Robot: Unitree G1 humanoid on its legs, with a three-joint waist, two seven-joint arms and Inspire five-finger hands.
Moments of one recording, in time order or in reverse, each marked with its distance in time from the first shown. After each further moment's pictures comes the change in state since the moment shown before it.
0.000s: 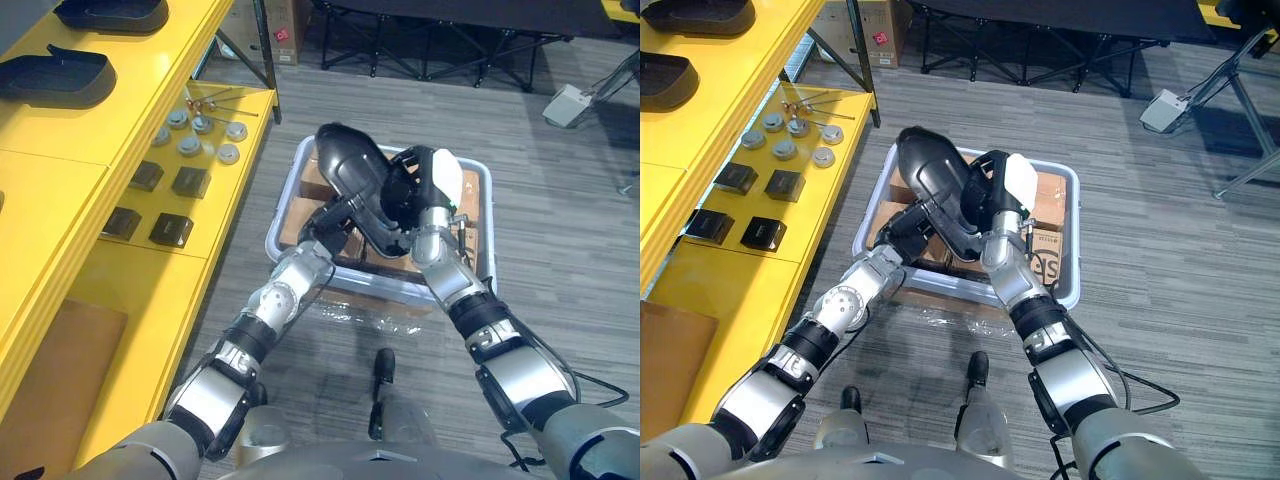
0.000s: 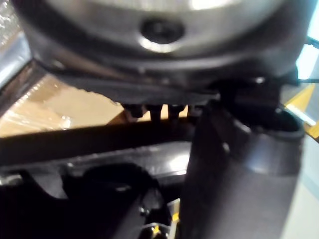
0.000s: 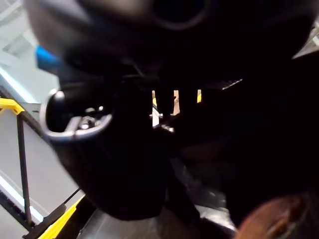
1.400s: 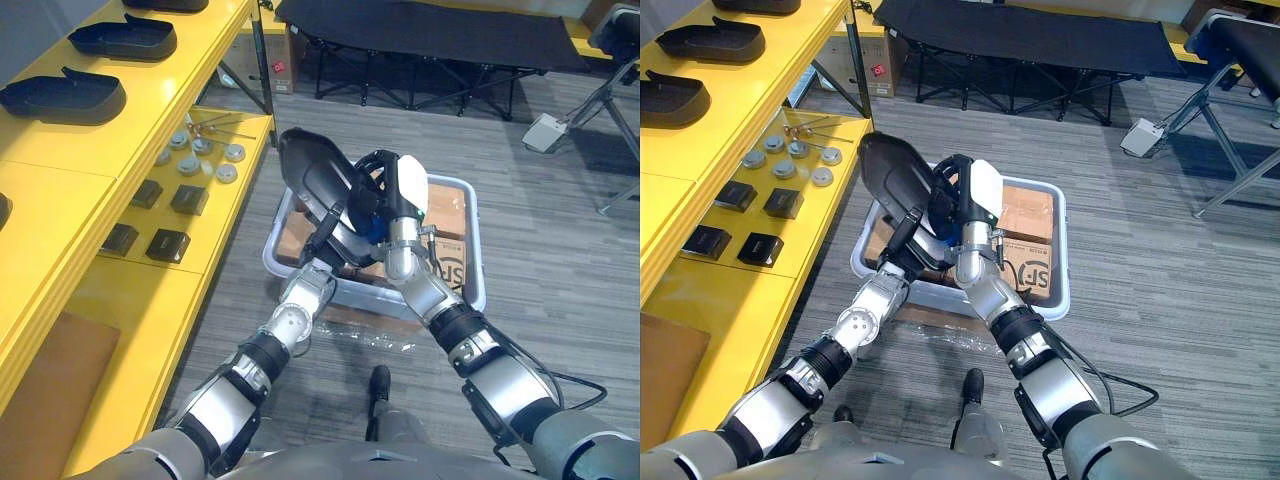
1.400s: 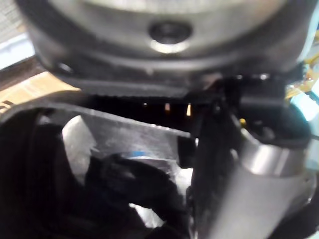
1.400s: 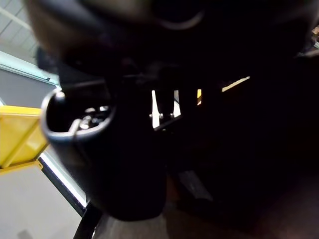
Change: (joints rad) left arm 0.055 -0.066 -0.157 0.121 -0.317 -0.269 -0.021; right arm 0.029 0.070 0.094 -0.035 -0.030 -0.079 -0.091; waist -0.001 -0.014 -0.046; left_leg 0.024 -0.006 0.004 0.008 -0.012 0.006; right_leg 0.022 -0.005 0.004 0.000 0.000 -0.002
